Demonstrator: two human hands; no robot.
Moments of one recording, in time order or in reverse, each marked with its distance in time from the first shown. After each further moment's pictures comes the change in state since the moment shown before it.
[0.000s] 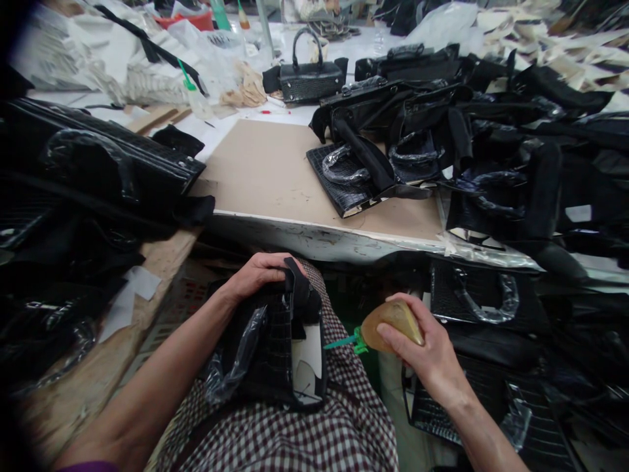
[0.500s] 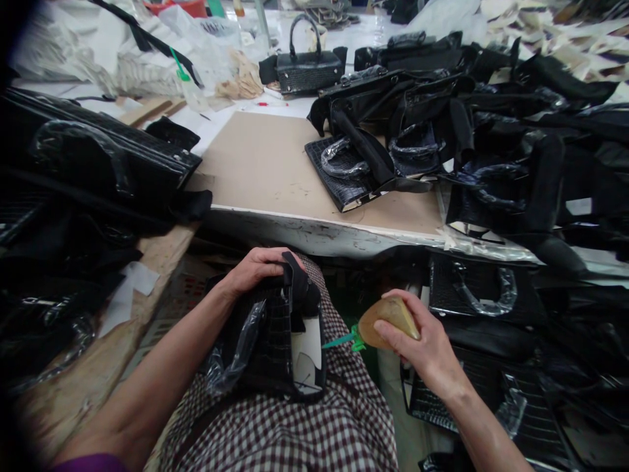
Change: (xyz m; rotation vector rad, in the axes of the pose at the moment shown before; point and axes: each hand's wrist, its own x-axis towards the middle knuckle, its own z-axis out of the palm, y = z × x) left_hand -0.001 -0.005 -0.002 0.005 0.006 0.014; right_hand -0.003 -0.006 0.002 0.021 -0.047 0.042
